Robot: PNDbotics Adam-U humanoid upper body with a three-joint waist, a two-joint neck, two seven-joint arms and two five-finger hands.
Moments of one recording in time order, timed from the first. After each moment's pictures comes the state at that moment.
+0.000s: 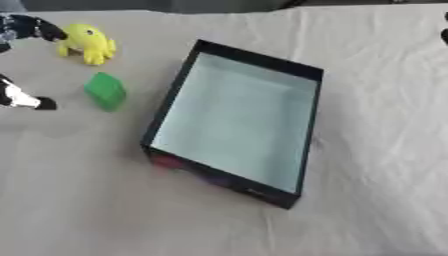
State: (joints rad) left arm -0.82 0.69 -0.17 -1.19 -0.56 -0.55 -0.57; right arm -0.20 -0.46 -0.12 -1.91 -0.41 0.00 -0.30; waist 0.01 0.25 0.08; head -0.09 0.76
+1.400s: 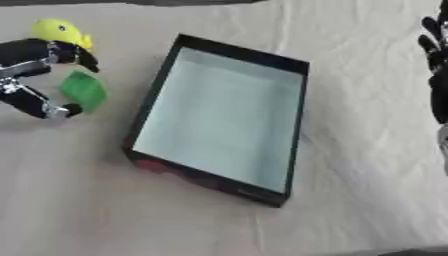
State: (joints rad) left arm -0.89 0.59 -0.29 -1.12 -0.62 -0.56 -0.56; right arm -0.20 -0.44 -0.12 -1.90 -0.40 0.01 -0.30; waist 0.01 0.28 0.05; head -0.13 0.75
